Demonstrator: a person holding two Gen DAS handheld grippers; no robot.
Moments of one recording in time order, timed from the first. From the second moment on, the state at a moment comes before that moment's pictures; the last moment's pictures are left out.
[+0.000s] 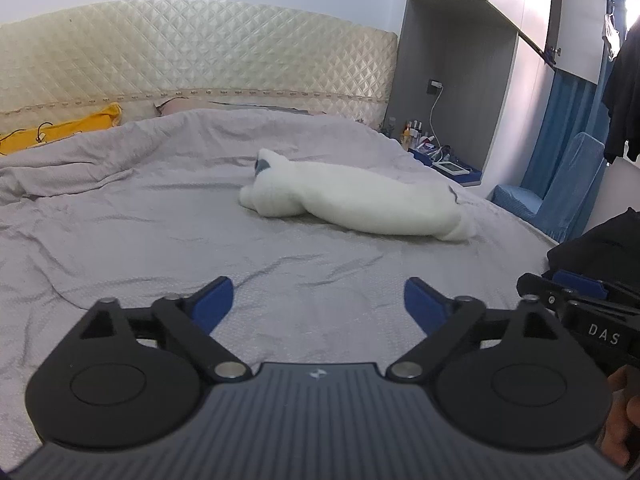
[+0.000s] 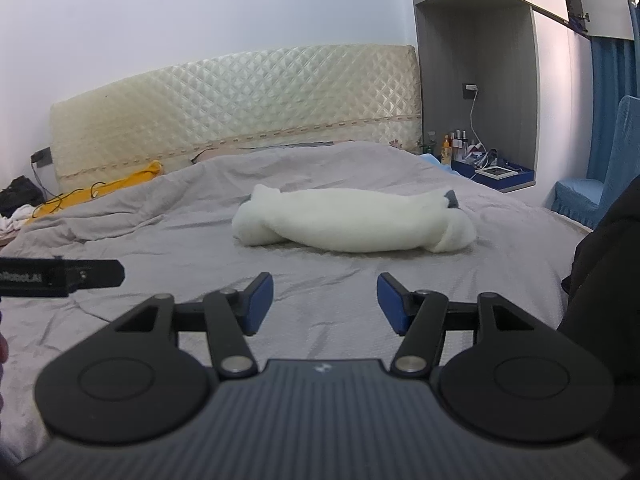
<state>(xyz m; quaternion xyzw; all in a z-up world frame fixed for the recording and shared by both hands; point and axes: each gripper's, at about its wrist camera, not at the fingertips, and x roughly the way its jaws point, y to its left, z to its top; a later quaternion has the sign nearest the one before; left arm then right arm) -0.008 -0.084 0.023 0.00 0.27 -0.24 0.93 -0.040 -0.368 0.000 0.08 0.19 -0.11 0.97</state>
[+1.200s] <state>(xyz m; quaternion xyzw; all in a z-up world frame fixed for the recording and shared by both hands) -0.014 -0.080 0.028 0.00 0.27 -0.21 0.94 -0.037 -0.367 -0.005 0.09 0.19 -0.13 0.97</state>
